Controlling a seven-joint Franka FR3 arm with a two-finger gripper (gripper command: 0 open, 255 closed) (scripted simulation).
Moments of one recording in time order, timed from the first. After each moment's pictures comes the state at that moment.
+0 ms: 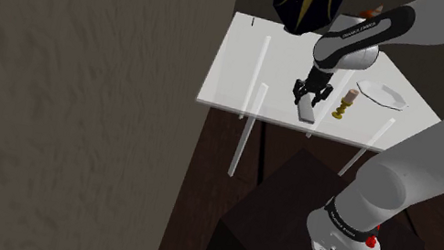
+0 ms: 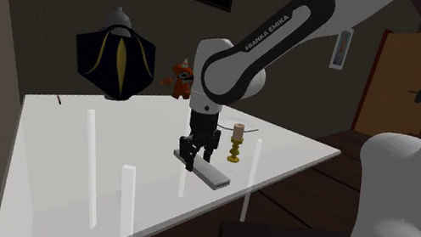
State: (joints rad) arm -0.29 -0.20 -0.37 -2.57 -0.13 2.38 0.20
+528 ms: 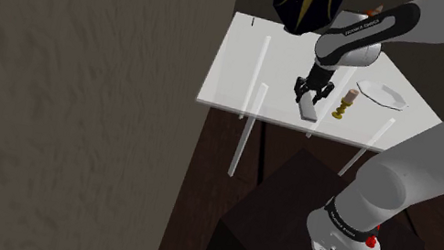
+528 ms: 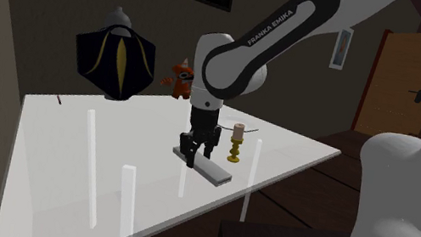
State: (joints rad) arm -0.29 -0.23 -0.36 -2.56 -0.14 2.35 0.20
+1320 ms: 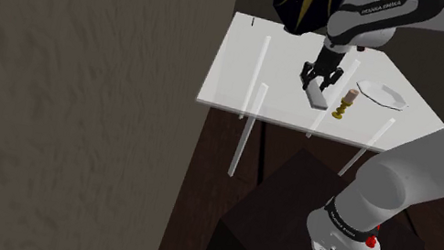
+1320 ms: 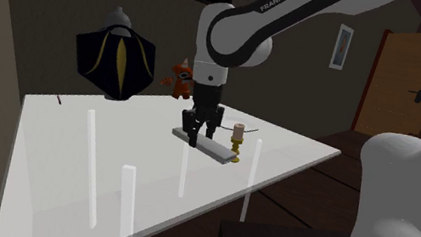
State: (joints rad) arm -0.30 -0.32 -0.34 -2.47 -0.15 2.17 0.21
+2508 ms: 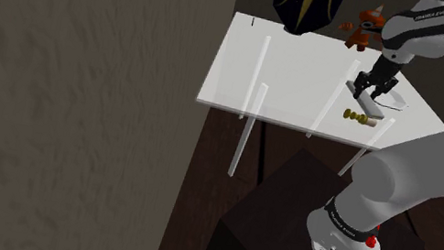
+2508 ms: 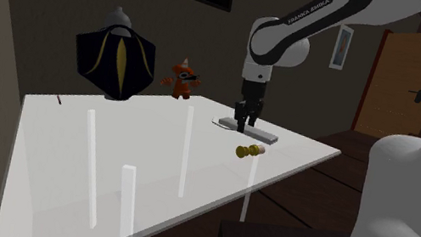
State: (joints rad) arm -0.47 -0.39 -0.60 -2.44 -0.27 2.12 -0.14
